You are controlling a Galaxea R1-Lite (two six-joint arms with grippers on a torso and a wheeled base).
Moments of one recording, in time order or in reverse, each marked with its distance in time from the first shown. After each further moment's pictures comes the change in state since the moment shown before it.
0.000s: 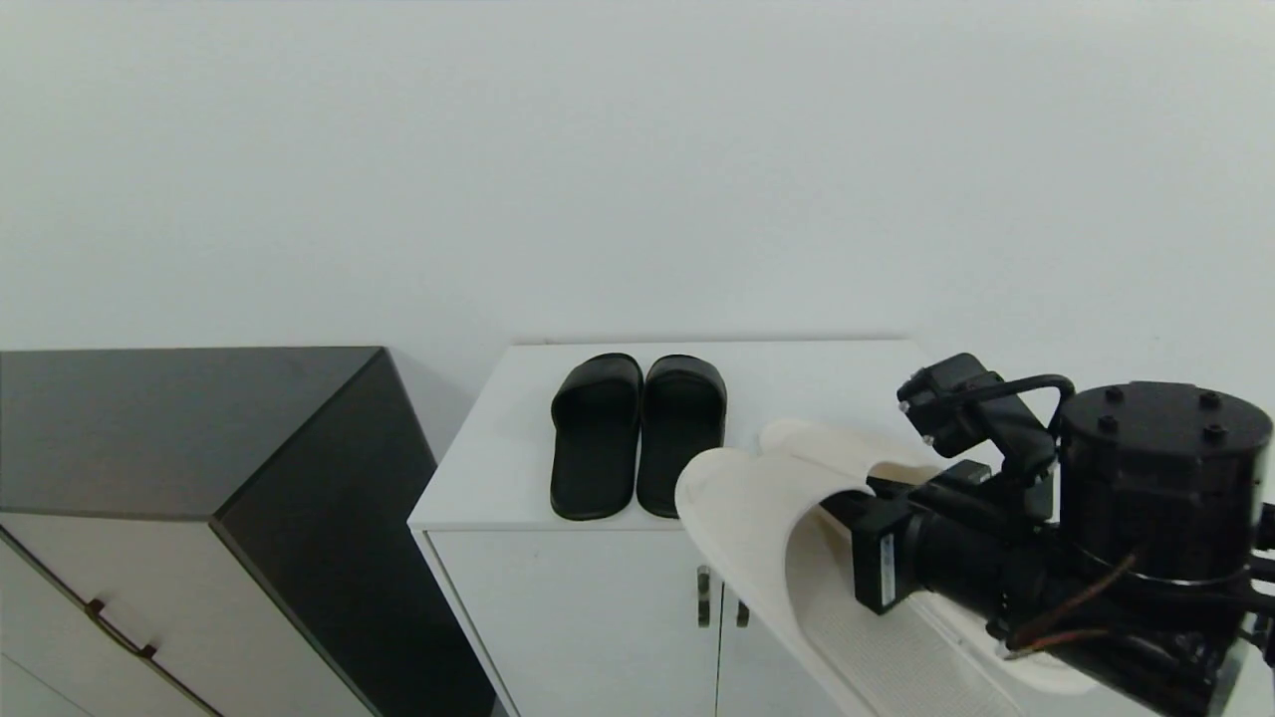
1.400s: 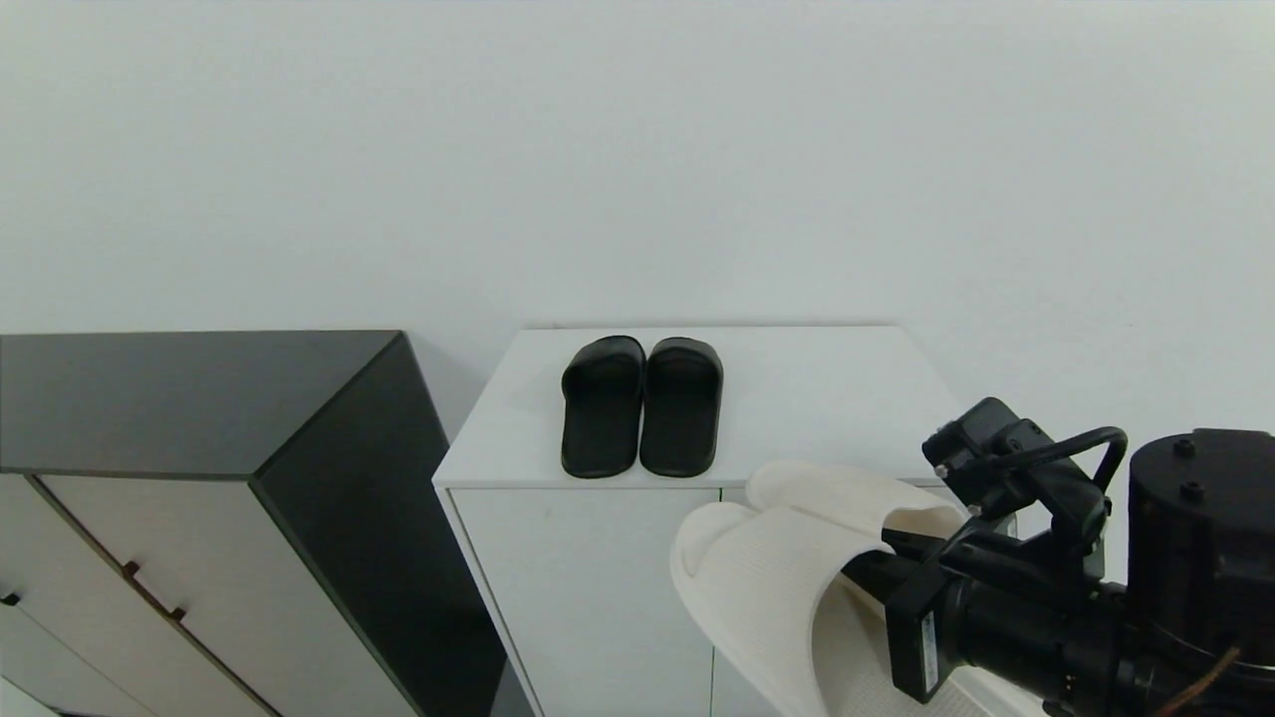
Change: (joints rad) left arm 0.000 0.000 0.000 0.000 0.000 0.000; right arm 0.044 -0.079 0.071 0.044 0.044 -0.002
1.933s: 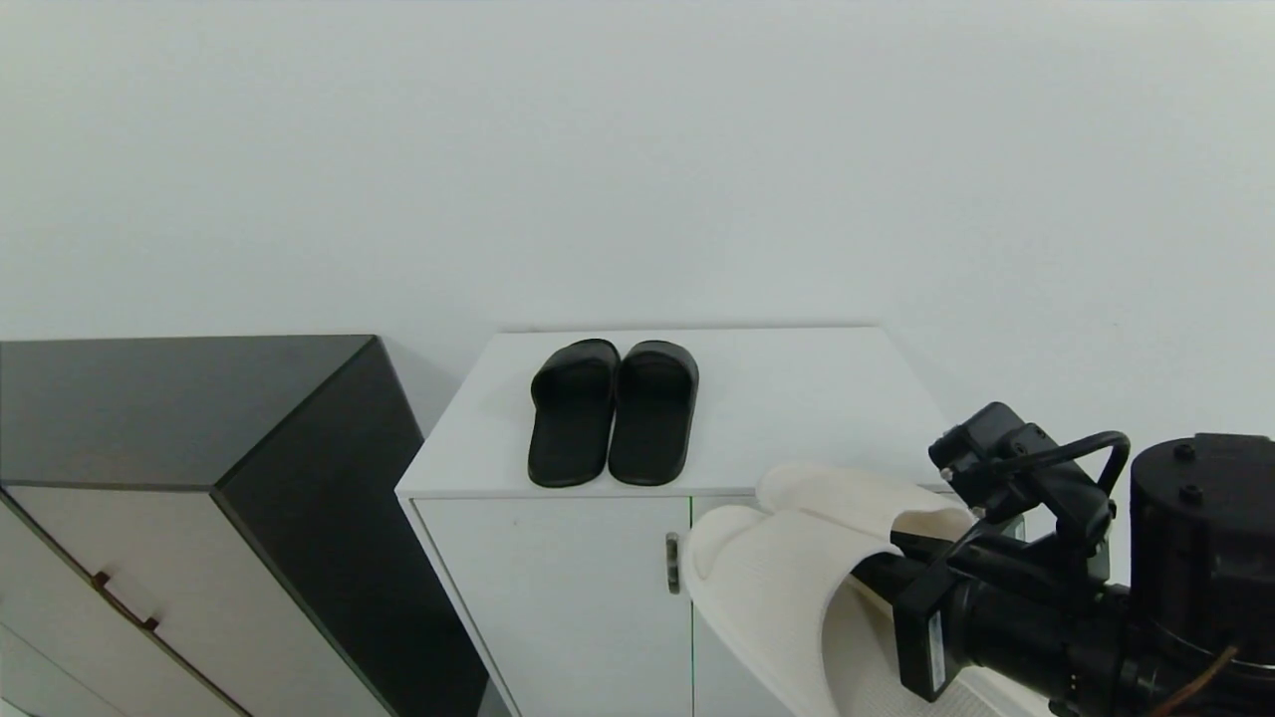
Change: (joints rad) left arm 0.001 0.000 0.000 0.000 0.000 0.000; right arm 0.000 -0.003 0.019 -0.003 0.000 -0.004
